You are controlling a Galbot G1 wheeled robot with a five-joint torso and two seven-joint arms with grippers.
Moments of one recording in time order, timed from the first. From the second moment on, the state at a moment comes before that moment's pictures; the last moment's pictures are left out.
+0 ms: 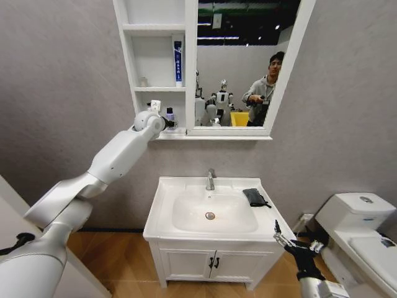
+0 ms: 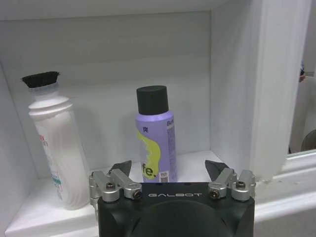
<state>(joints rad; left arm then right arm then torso) -0.23 -1.11 0.35 -1.30 -1.20 0.71 -0.46 -1.89 1.30 0.76 2.20 0.31 0.21 0.25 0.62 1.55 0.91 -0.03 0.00</state>
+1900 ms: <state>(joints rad) 1.70 -1.00 -0.78 -2.26 -0.57 0.22 -0.05 -1.90 1.28 0.67 2.21 0.26 0.30 0.11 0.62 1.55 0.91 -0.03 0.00</state>
